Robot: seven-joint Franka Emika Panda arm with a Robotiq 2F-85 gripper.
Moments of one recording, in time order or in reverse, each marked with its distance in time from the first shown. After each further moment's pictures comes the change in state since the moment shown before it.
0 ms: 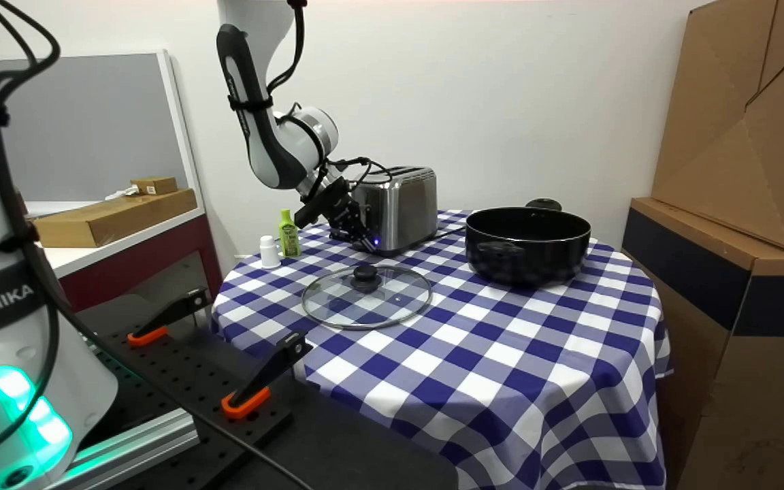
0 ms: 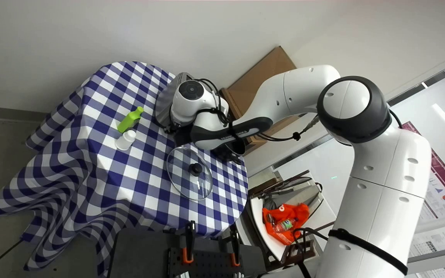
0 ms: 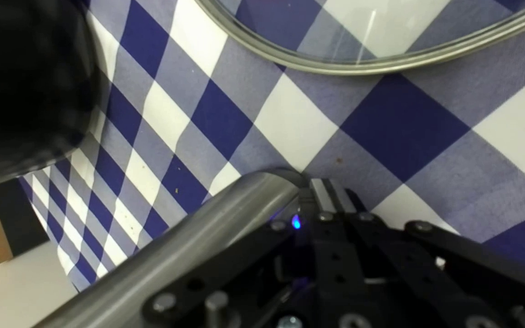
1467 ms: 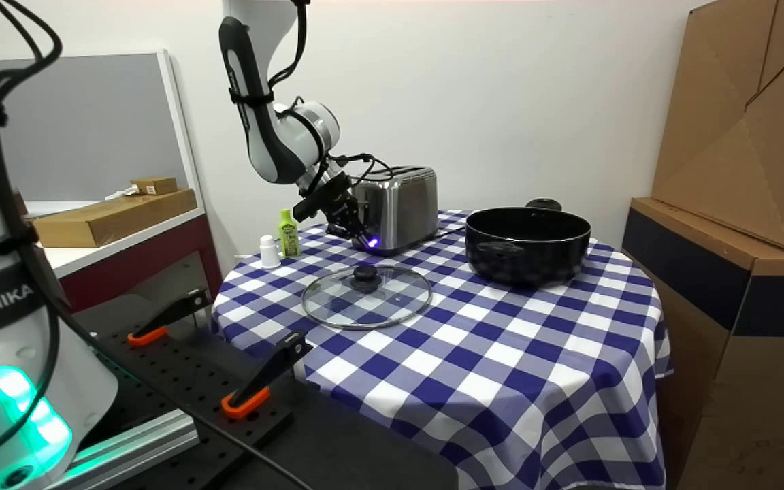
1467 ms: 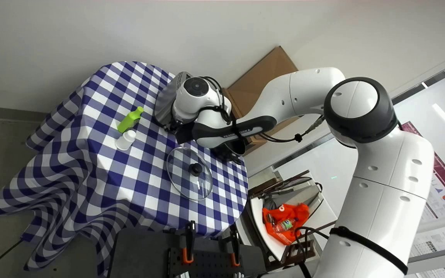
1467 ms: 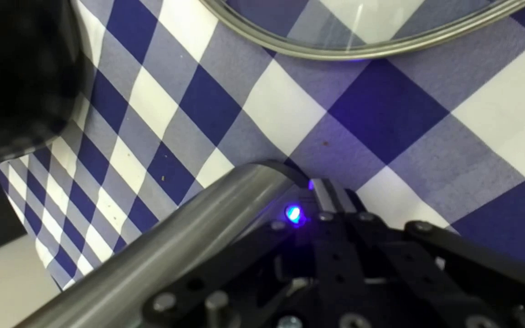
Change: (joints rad) arm -0.073 -0.019 0.073 -0.008 0.014 0.011 -0.072
